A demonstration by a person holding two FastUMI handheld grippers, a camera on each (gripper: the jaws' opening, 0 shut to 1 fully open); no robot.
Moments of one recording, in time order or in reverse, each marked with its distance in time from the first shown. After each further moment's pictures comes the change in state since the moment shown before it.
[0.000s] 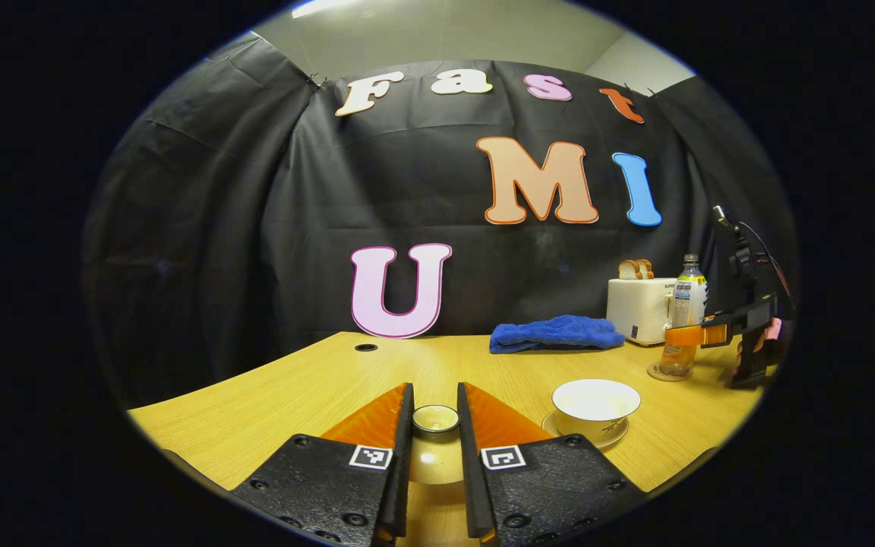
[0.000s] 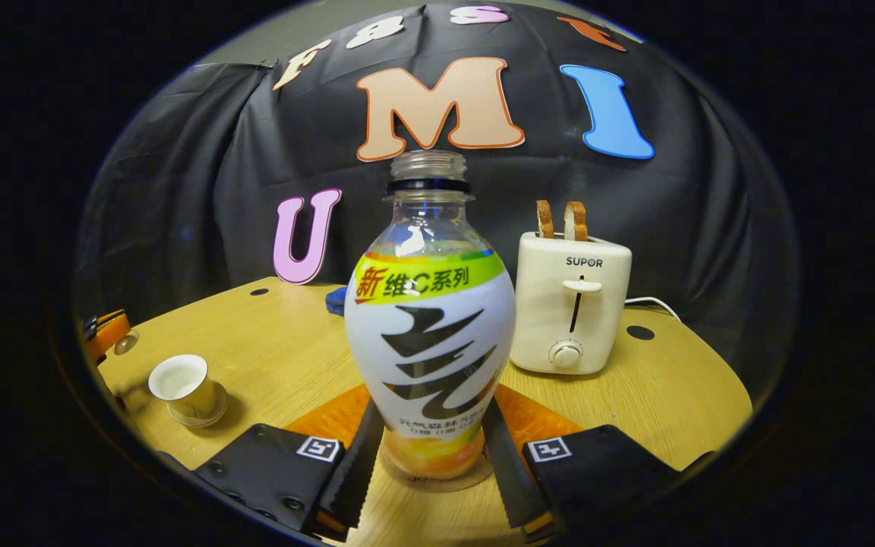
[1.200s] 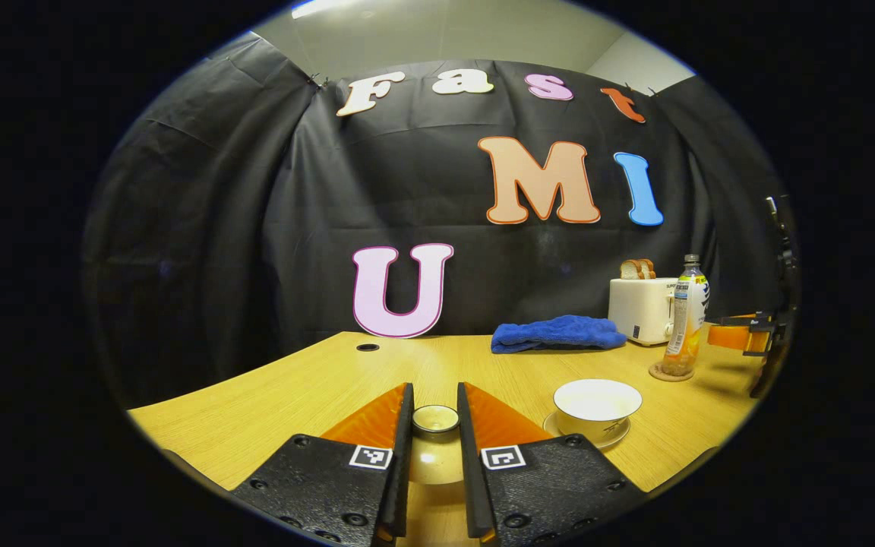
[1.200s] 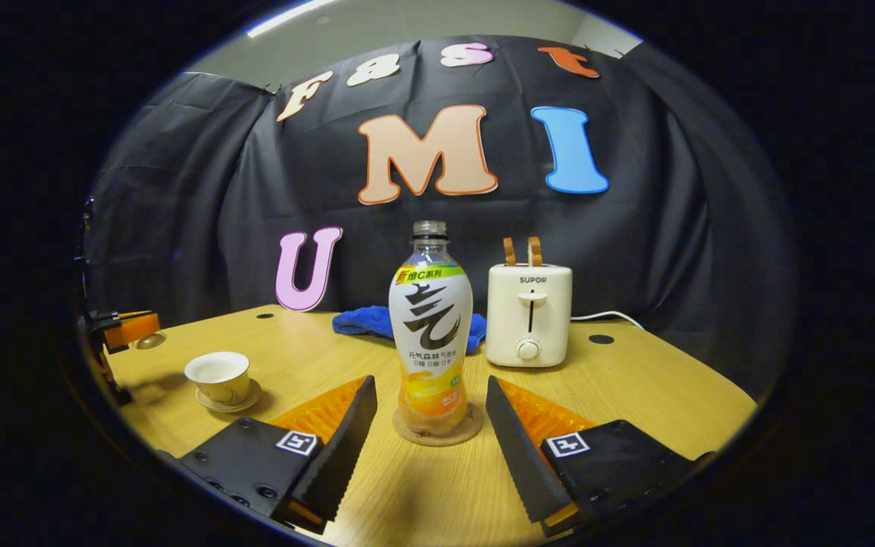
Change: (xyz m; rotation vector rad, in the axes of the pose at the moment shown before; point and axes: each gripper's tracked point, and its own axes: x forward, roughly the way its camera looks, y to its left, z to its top) left arm 0.000 -0.001 0.000 0.000 0.001 0.003; right arm -0.095 -0.009 0.000 0.014 -0.213 -0.091
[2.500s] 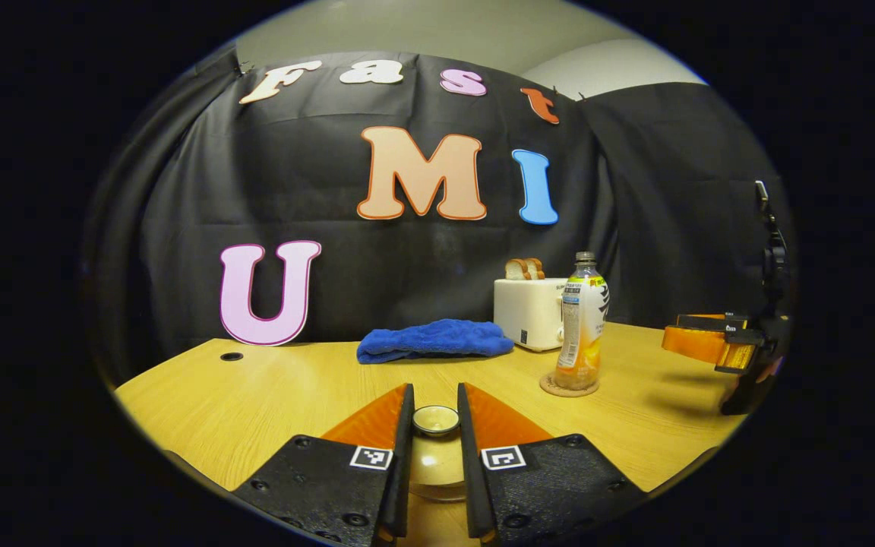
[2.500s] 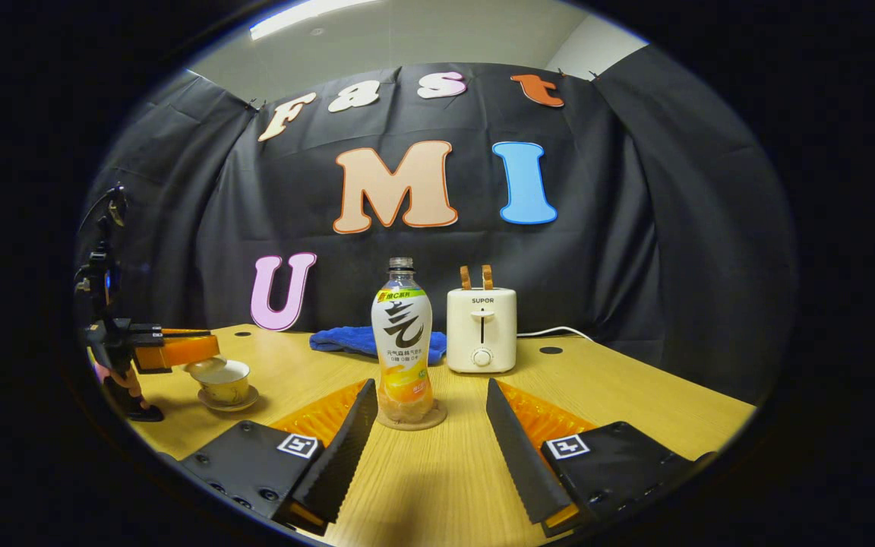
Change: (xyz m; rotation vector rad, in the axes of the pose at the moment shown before) left arm 0.036 -0.148 -0.001 0.001 0.004 -0.436; right arm -0.056 -0.015 0.011 0.002 -0.076 -0.122
